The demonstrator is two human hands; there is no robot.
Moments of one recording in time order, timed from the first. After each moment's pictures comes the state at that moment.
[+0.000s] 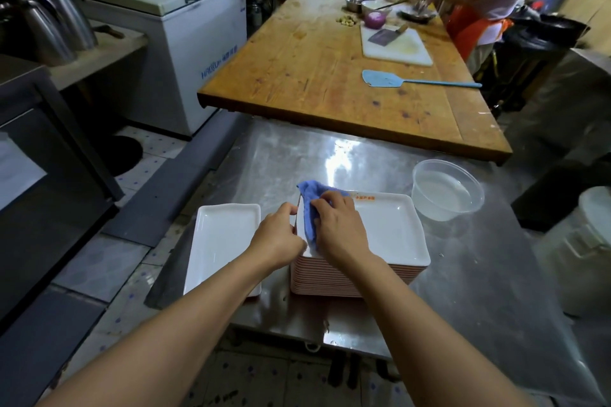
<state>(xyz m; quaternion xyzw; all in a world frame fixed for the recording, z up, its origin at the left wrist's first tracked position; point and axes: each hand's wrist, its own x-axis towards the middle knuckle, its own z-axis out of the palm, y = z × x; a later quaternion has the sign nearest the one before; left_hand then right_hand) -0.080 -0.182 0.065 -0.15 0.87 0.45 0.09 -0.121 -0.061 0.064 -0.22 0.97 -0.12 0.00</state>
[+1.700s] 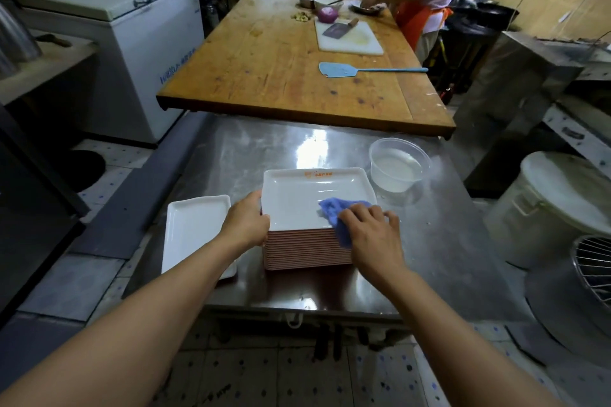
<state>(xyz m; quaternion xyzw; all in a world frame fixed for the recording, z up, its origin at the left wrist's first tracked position) -0.065 -0.168 0.073 -0.15 0.88 0.45 0.06 -0.051 0.049 0.072 -0.17 0.98 -0.01 -0.08</state>
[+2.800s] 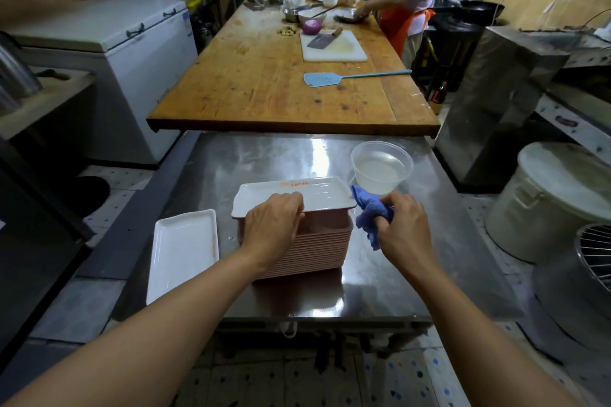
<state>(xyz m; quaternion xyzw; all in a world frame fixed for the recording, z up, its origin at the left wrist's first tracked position) -0.061 -0.093 0.090 0.13 0.96 0.15 -0.18 -0.057 0.114 0.105 0.05 0.93 -0.34 -0.13</state>
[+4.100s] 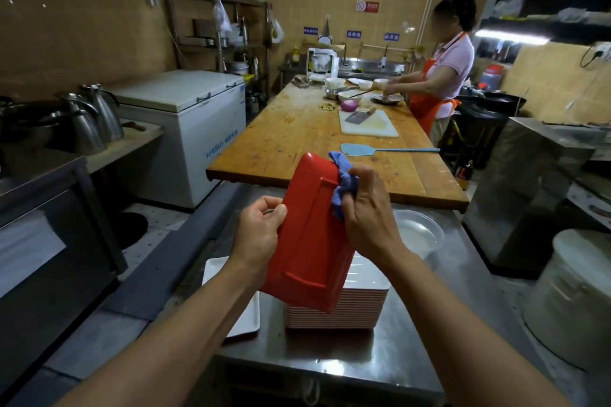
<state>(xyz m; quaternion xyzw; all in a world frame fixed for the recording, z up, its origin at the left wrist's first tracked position) -0.004 -0.158 0.209 -0.11 0.66 0.72 -0.17 -0.061 -0.008 0.222 -0.26 0.79 -0.49 -0.26</state>
